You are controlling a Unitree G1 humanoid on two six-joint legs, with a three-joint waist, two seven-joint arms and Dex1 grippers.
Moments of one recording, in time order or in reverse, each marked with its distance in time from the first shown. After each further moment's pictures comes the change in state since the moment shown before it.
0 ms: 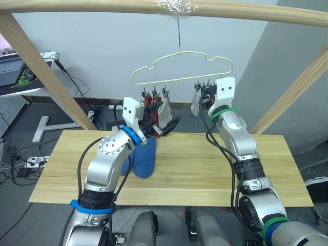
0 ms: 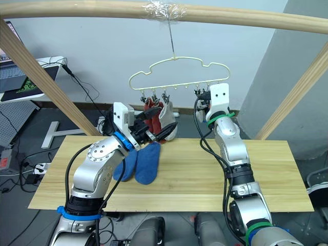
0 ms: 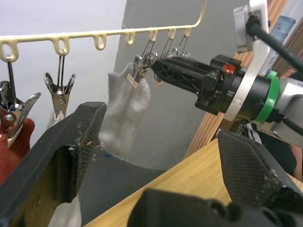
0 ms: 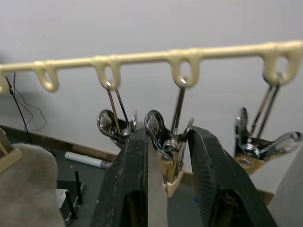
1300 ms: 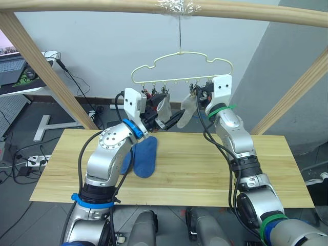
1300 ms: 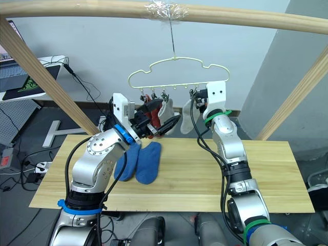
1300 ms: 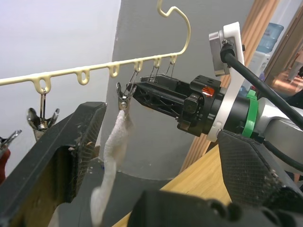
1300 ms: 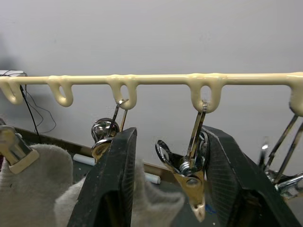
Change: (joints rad) left arm -0.063 -0.003 -0.001 -0.025 -0.015 0.024 0.000; right arm -0.027 0.017 0.000 0.032 0.001 -0.009 0.017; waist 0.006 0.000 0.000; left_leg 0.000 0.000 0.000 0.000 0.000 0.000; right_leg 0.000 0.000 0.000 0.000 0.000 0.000
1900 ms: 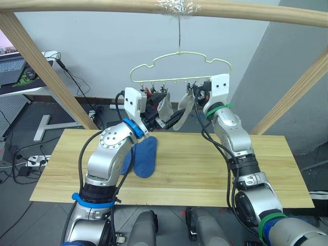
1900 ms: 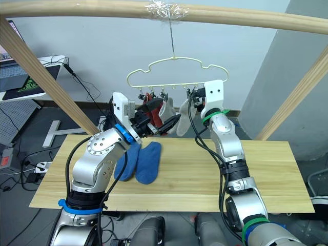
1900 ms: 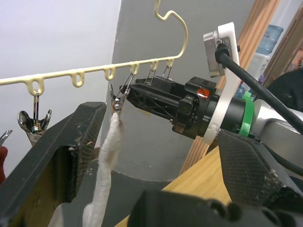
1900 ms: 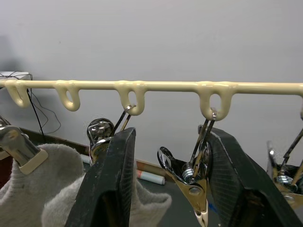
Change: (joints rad) left arm -0.005 -0.006 0.000 -0.009 -0.004 0.007 0.009; right arm -0.028 0.012 -0.003 0.033 0.001 -0.011 0.005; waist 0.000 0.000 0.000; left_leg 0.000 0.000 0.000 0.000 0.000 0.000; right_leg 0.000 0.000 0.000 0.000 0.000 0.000
